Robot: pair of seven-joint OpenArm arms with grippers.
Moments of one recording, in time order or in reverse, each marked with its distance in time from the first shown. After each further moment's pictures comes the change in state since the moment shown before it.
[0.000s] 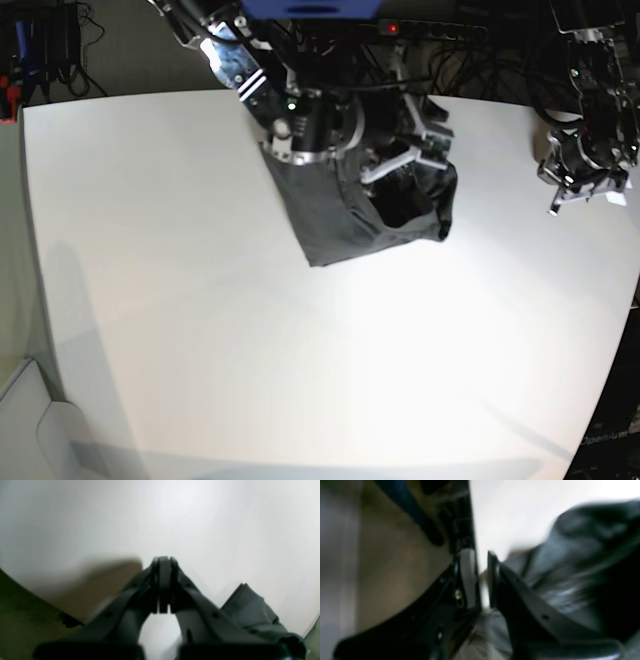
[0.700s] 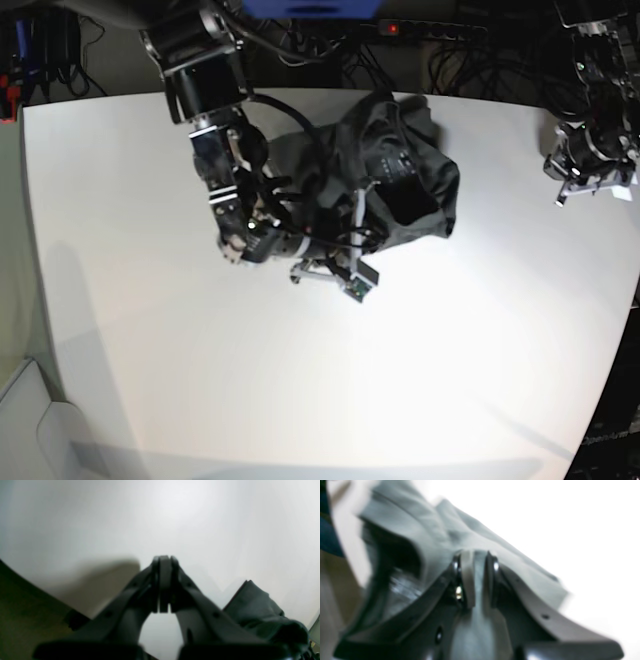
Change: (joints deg) left arm 1.6 0.3 -3.4 -0.3 -0.1 -5.6 0.7; right arm 13.4 -5.3 21.1 -22.9 -1.1 -0.5 4.5
